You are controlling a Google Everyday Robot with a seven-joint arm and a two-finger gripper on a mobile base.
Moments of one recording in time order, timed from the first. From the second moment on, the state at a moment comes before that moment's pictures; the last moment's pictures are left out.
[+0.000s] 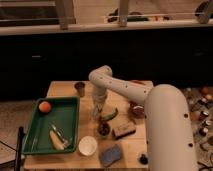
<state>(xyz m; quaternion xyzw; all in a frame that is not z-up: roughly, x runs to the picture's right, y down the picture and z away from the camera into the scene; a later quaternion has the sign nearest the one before) -0.025 0.123 0.900 -0.34 -0.20 -0.36 0.85</state>
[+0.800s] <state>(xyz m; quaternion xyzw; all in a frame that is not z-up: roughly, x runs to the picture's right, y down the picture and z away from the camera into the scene) 0.014 0.079 0.917 -0.32 -0.15 -0.37 0.86</state>
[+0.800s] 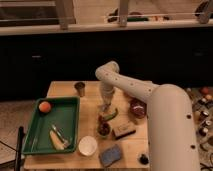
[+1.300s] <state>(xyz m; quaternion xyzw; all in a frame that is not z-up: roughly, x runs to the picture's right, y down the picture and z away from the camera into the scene) -0.028 0.066 0.924 -0.30 -0.18 -0.43 0.83</state>
